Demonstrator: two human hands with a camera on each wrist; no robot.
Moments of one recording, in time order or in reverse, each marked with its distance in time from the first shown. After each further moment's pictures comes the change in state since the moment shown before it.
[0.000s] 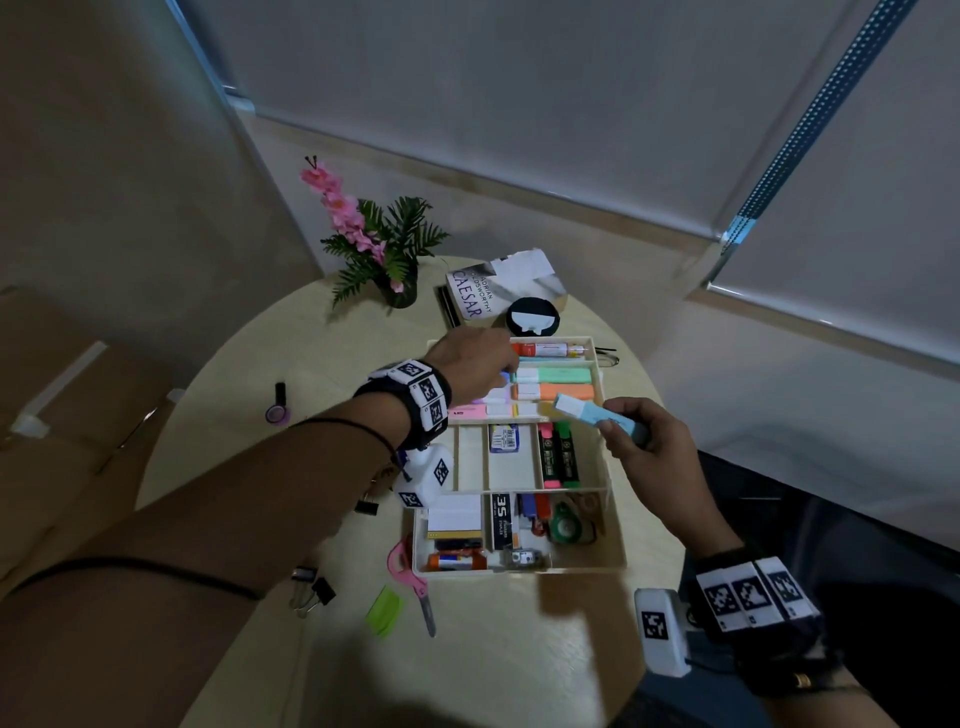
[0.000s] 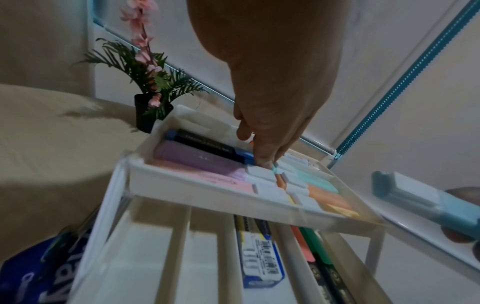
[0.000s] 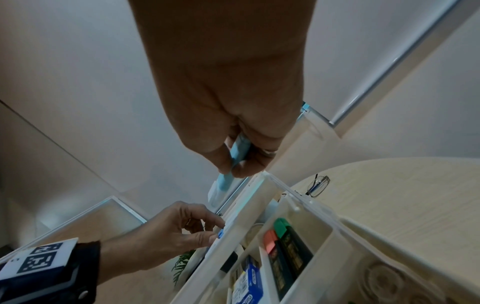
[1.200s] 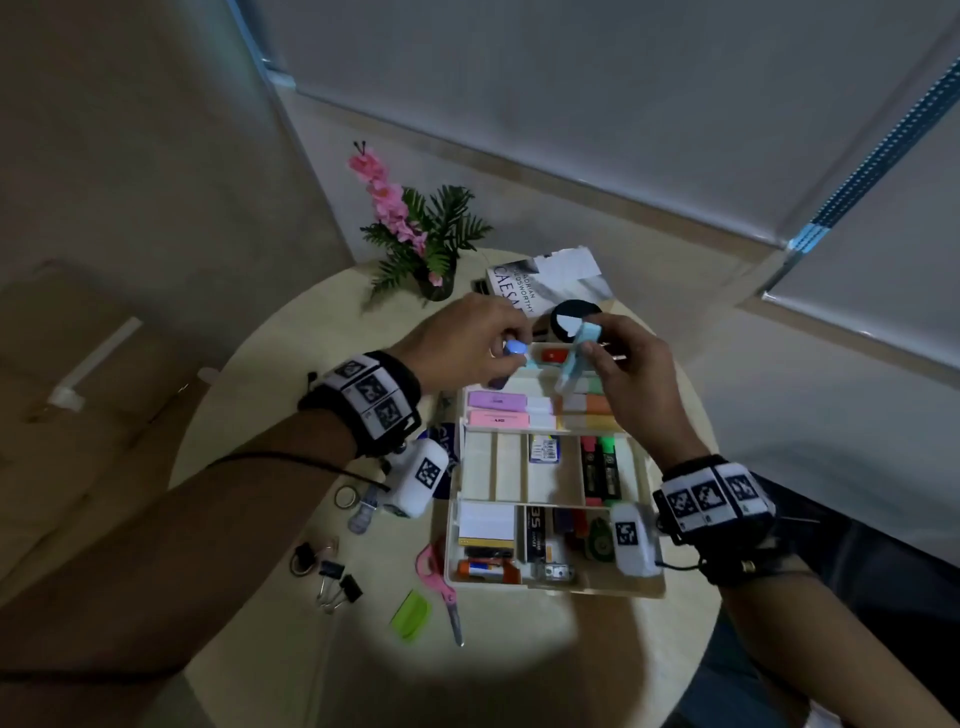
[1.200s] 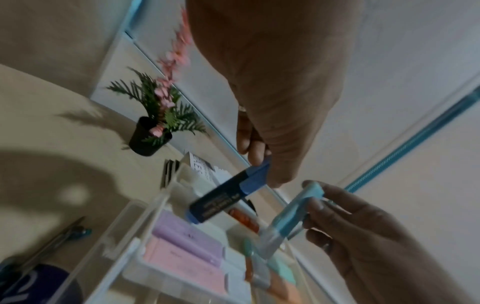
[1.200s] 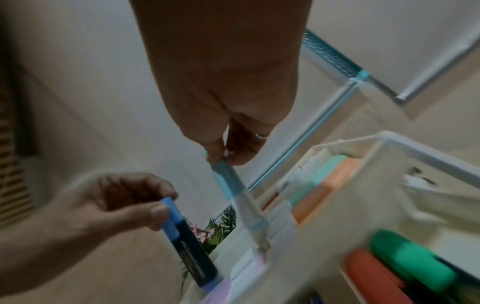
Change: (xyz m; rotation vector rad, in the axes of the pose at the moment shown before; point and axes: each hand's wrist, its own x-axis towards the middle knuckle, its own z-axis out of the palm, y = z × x) left_hand -0.053 -0.046 -0.041 -0.446 0.247 -0.021; right_hand 0.094 -0.054 0.074 -0.015 -0.039 -0.261
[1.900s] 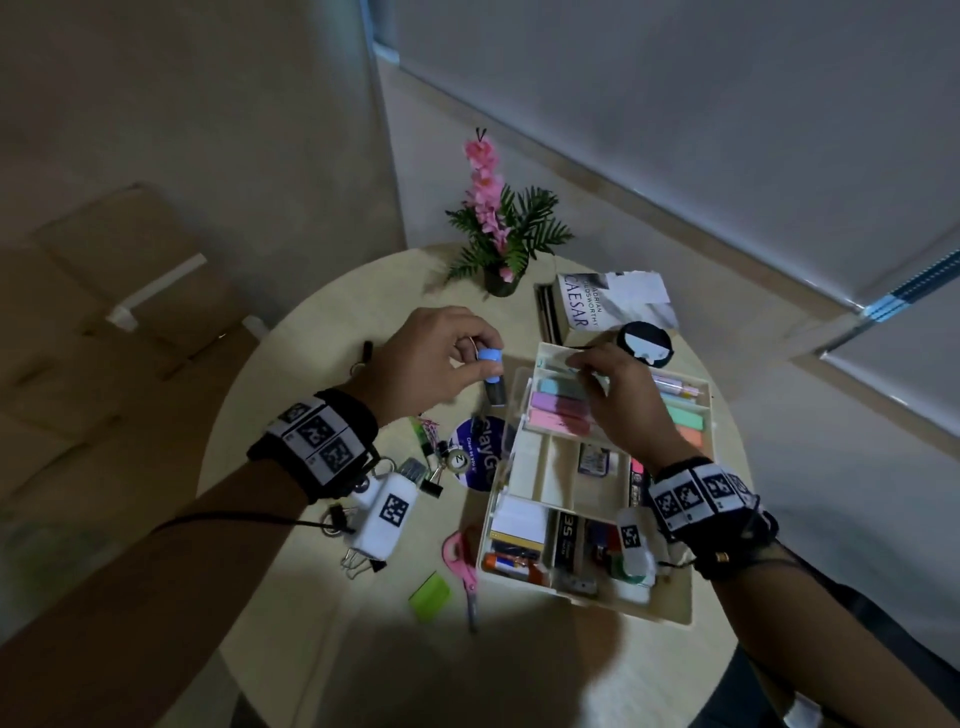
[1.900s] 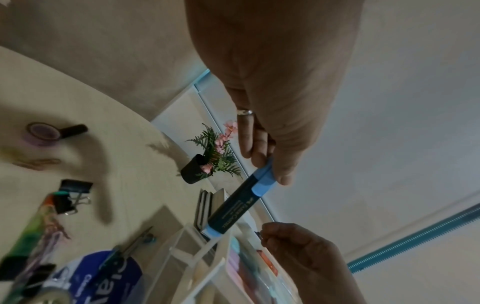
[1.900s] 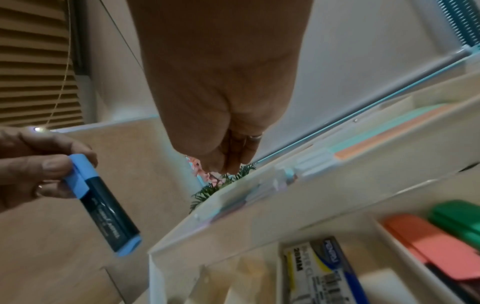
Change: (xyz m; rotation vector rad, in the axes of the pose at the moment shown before) left_hand -0.122 -0.040 -0.022 -0.362 0.335 -0.233; right_hand 0.011 -0.008 0.071 -0.479 -0.336 -0.273
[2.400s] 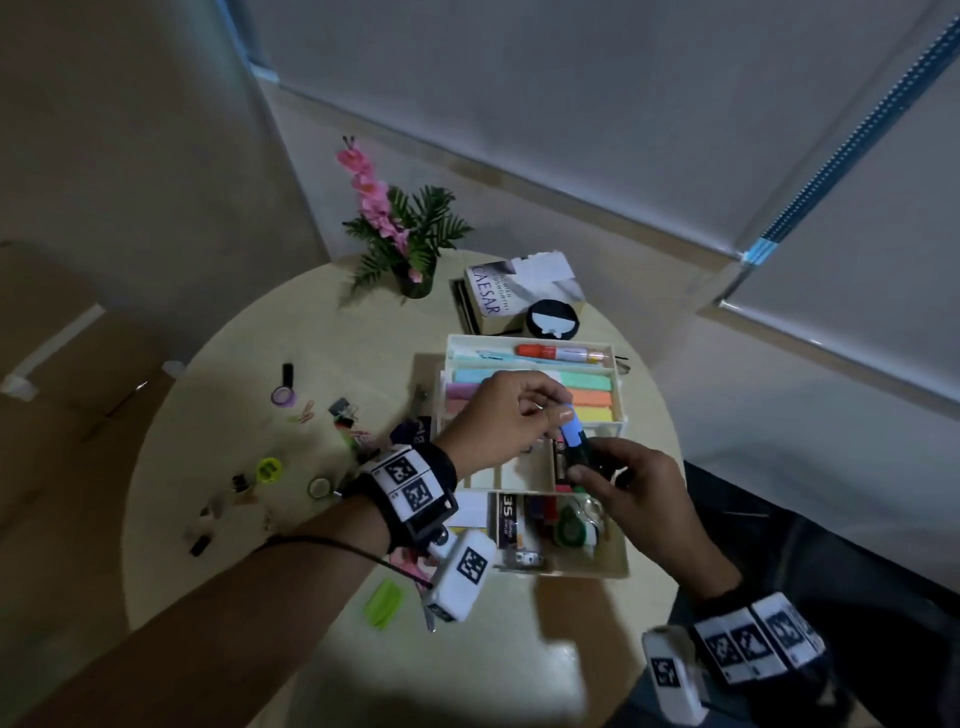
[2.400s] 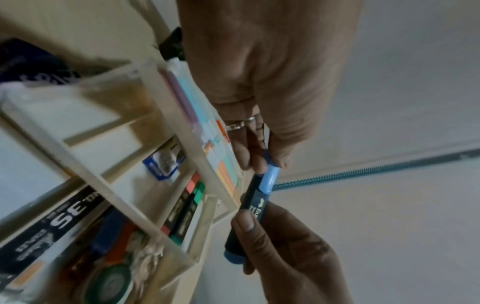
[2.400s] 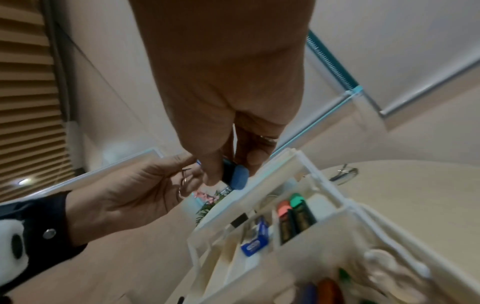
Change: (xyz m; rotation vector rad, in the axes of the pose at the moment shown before) left_hand 0.018 0.077 0.167 -0.465 -0.268 -0.211; right_hand -0.174 0.008 -0.059 0.278 0.085 0.383
